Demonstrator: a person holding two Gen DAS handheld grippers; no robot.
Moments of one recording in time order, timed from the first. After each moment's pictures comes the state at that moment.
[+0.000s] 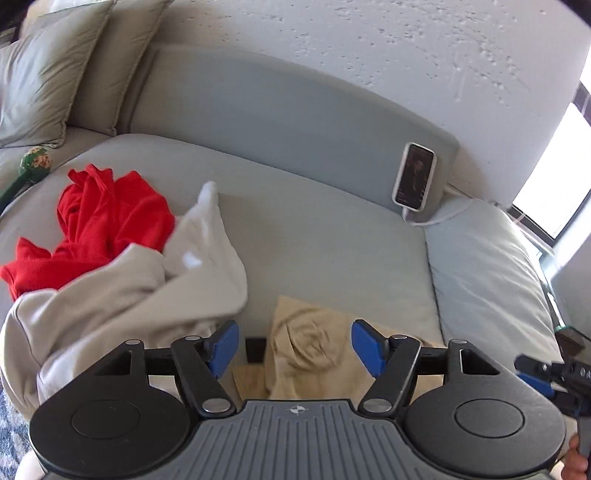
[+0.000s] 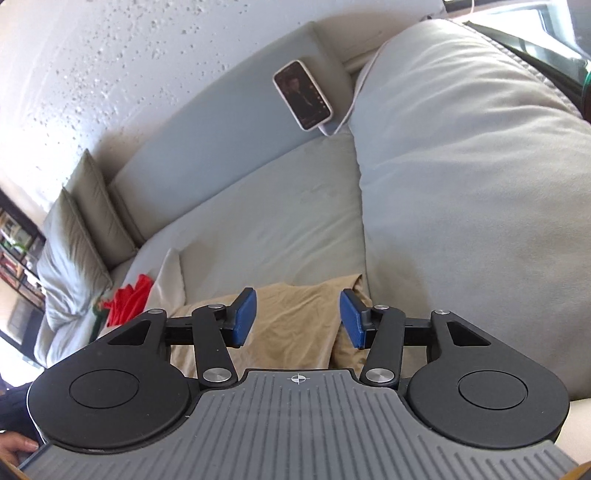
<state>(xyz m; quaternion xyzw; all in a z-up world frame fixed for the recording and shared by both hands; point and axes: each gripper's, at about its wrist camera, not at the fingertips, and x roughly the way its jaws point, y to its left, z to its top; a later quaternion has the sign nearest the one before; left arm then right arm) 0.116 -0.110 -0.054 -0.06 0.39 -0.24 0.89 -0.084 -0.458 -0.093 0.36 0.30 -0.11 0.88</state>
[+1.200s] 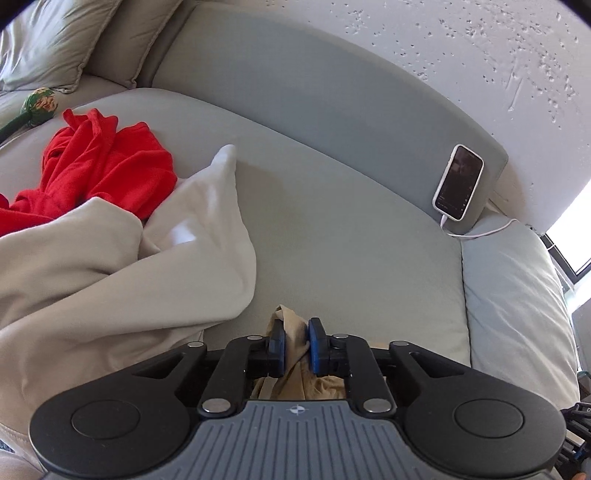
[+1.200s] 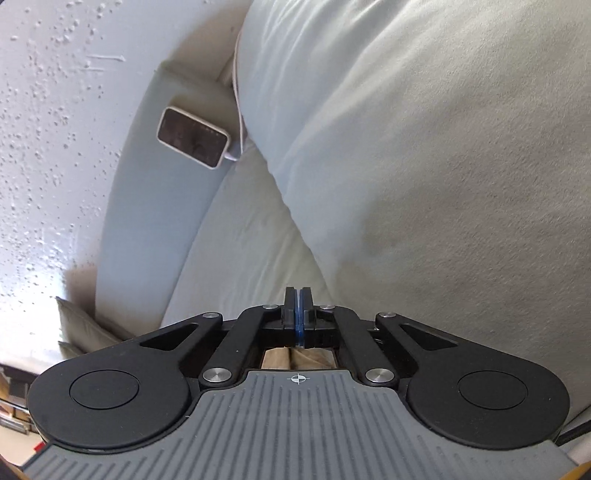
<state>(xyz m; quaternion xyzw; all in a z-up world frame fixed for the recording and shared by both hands) 0.160 -0.126 -0.112 -0.11 0.42 -0.19 0.88 -0.060 -0.516 -0.167 0.55 0.26 -0.19 0.77</state>
